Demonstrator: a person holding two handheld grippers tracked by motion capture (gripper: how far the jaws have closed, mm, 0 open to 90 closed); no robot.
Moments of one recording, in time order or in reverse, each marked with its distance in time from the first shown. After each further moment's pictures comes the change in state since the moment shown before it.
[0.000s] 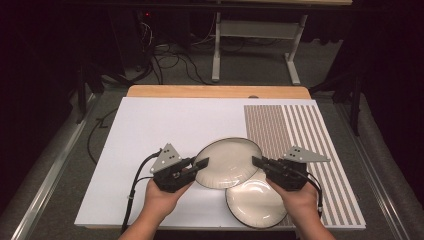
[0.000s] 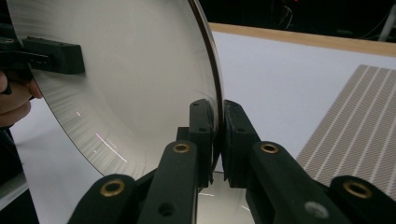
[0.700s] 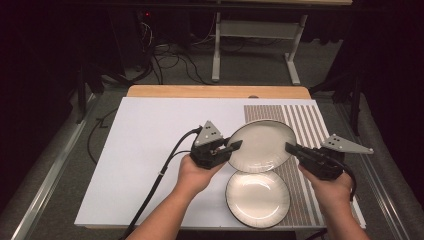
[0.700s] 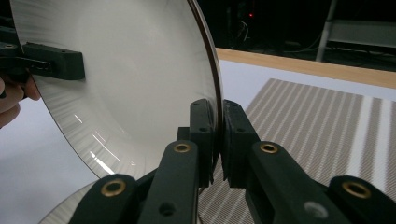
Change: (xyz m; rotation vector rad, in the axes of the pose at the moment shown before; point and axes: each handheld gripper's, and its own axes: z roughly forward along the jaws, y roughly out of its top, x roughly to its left) left arm -0.019 0.048 0.083 0.044 -0.055 0.069; right arm -0.057 0.014 -0.052 -0.044 -0.135 0.027
